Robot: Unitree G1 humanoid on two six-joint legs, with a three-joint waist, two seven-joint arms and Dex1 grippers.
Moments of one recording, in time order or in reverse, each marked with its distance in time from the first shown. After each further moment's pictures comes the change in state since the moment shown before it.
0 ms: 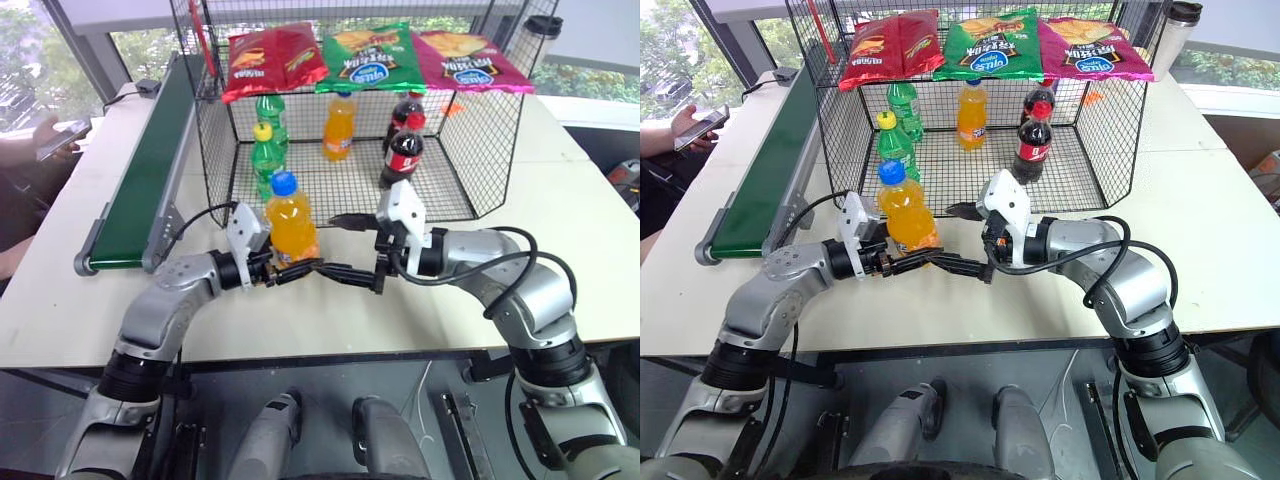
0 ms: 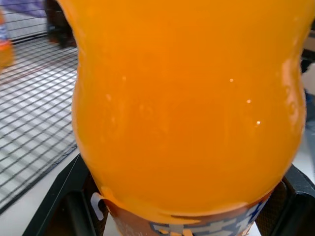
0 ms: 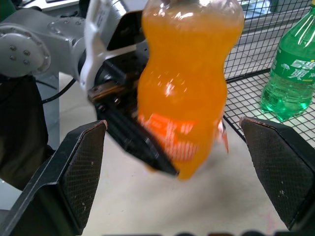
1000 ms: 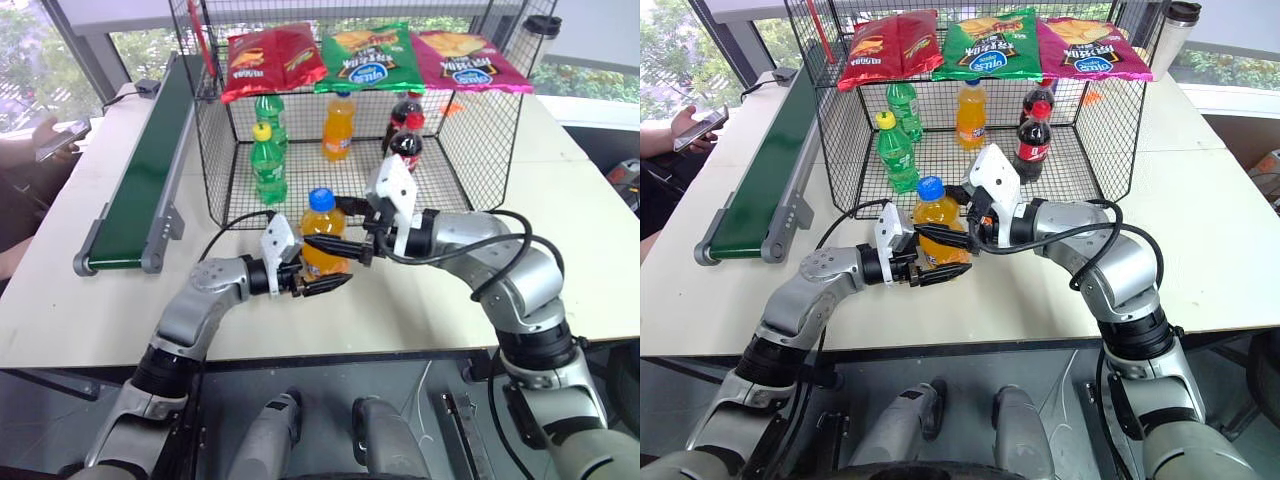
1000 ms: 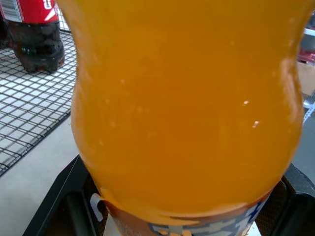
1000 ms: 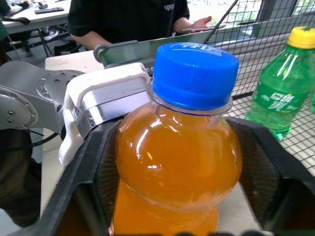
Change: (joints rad) left arm -0.039 -0.095 -0.081 0.056 0.085 -0.037 -0.040; right arm -0.103 0.063 0.004 0.018 -0.016 0.036 -0.065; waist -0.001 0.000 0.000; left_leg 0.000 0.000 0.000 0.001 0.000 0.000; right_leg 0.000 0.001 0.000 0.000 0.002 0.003
